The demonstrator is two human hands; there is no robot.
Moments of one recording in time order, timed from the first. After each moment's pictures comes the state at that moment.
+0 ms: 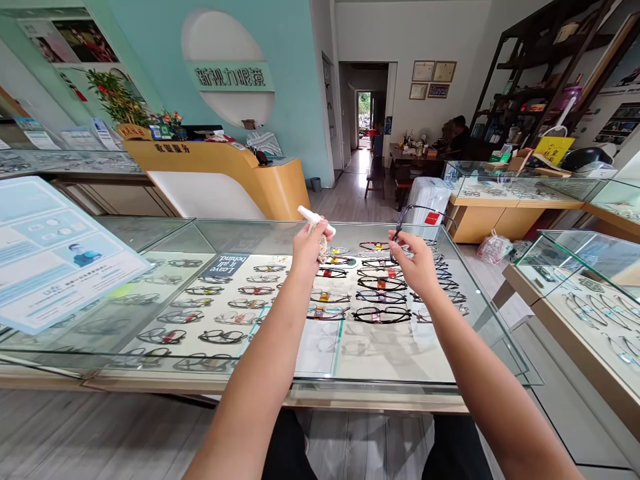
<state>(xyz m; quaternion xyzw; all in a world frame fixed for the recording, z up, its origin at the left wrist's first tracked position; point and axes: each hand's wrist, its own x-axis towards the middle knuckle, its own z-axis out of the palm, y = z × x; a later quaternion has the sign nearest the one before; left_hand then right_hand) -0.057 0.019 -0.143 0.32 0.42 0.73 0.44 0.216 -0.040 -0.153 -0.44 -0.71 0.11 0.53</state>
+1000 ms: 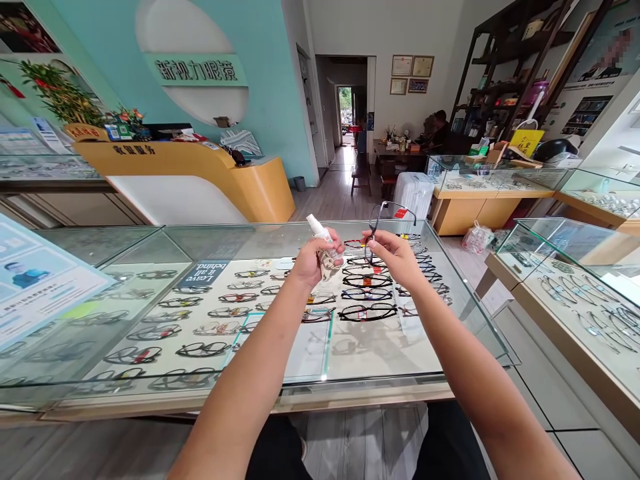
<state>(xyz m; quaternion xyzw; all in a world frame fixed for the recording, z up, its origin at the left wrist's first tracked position) -0.011 -0.021 -0.133 0.41 0.24 0.56 0.68 0.212 -0.044 -0.145 -0.35 -0.66 0.37 0.55</state>
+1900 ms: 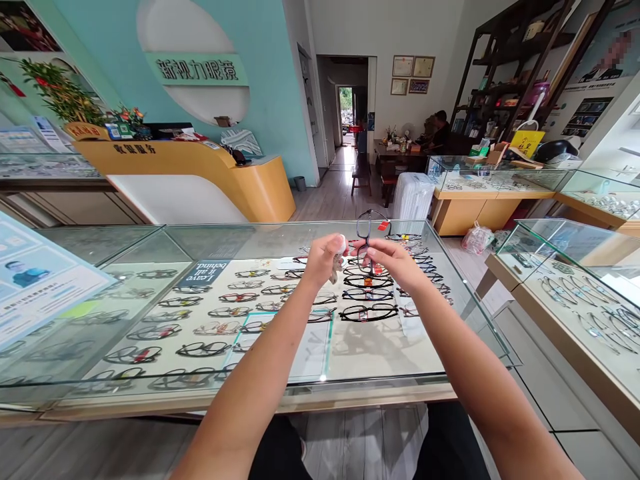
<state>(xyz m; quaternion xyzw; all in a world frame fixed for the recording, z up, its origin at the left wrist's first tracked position) -0.006 -0.024 -0.145 0.65 0.36 0.53 0.40 0.211 -0.052 -0.138 -0.26 -0.64 0.54 0.48</state>
